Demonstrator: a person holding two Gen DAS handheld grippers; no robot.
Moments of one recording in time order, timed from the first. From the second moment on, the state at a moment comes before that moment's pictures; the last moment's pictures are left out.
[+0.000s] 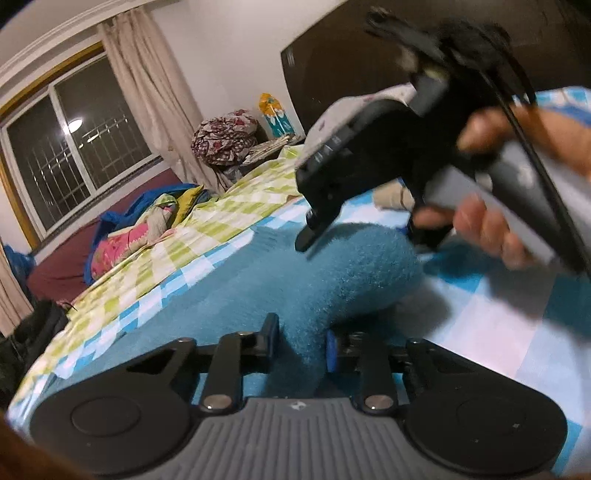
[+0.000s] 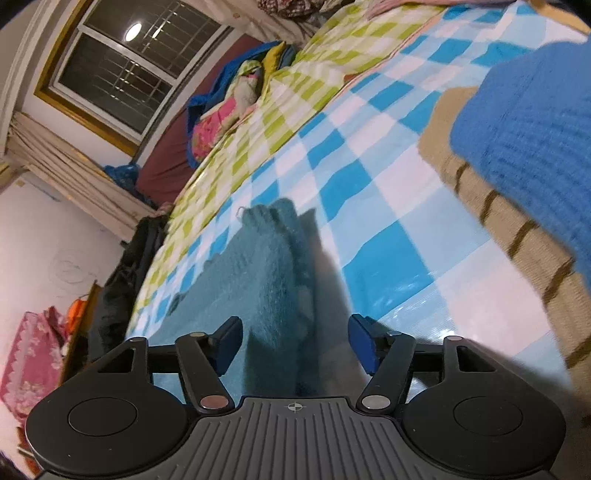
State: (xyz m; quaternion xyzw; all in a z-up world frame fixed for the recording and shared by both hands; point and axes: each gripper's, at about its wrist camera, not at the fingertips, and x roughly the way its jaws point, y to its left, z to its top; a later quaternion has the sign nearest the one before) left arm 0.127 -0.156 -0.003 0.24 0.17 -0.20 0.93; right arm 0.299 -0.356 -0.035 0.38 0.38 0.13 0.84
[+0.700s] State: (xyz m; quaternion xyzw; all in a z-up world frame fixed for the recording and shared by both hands) left arm 0.121 -0.105 0.036 0.13 0.20 -0.24 0.94; right arm 0.314 -0.338 -0.048 0.45 0.39 0.15 0.79
